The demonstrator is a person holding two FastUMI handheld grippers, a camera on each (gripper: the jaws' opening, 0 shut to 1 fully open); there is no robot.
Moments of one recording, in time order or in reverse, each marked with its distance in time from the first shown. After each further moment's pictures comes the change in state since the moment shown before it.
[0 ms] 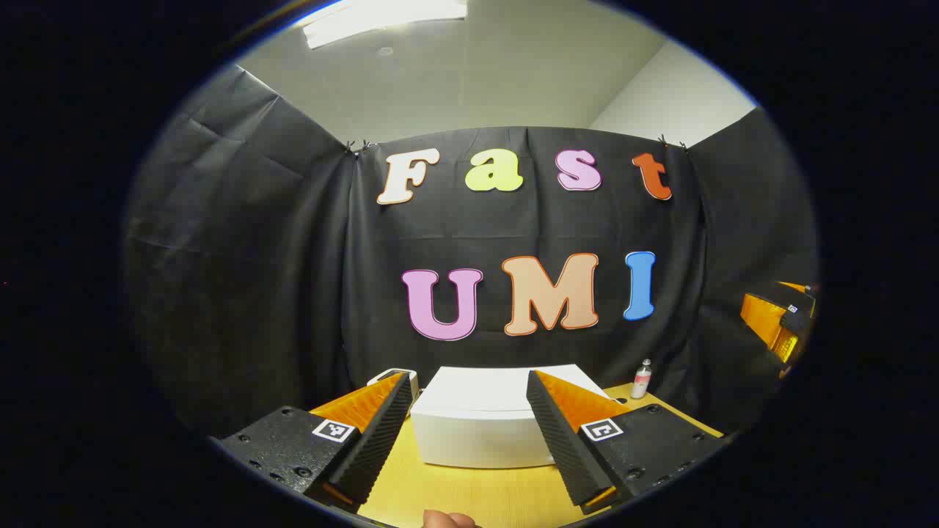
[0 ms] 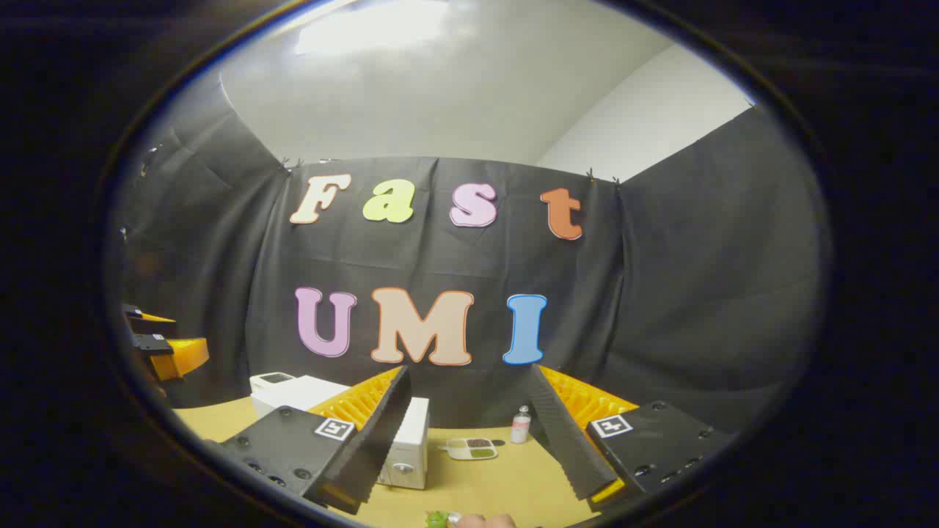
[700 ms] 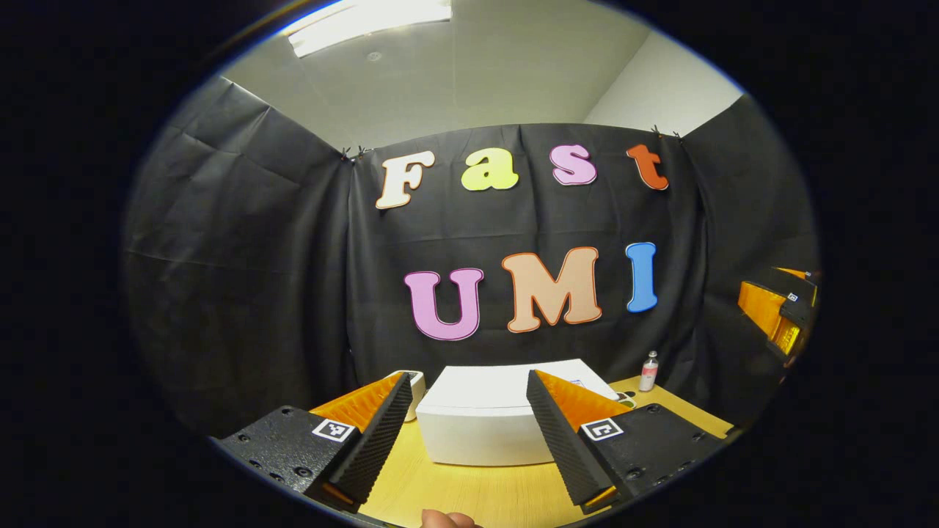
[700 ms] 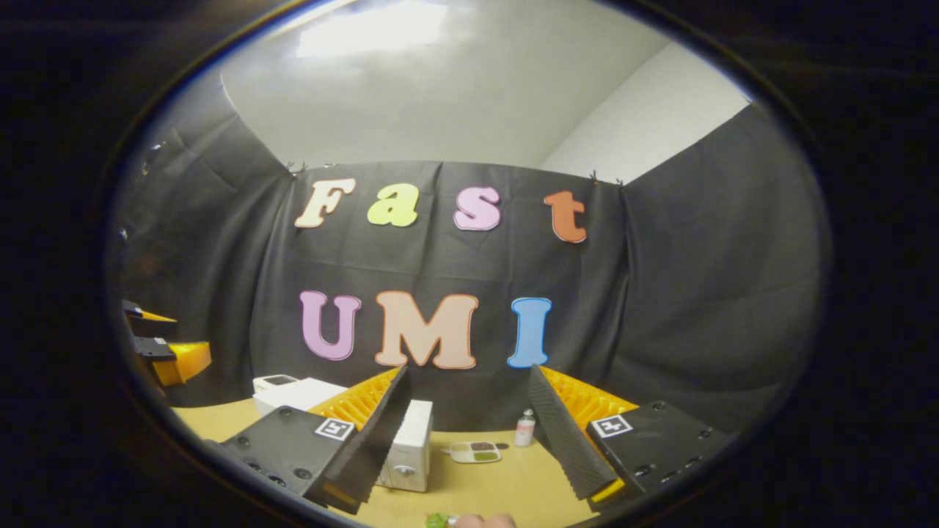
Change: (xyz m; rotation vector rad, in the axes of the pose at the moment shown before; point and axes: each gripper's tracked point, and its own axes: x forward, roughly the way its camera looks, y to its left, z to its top) left arm -0.008 -0.006 -0.003 0.045 0.008 0.016; right arm 0.001 0.000 0.000 0.010 -0.021 0.020
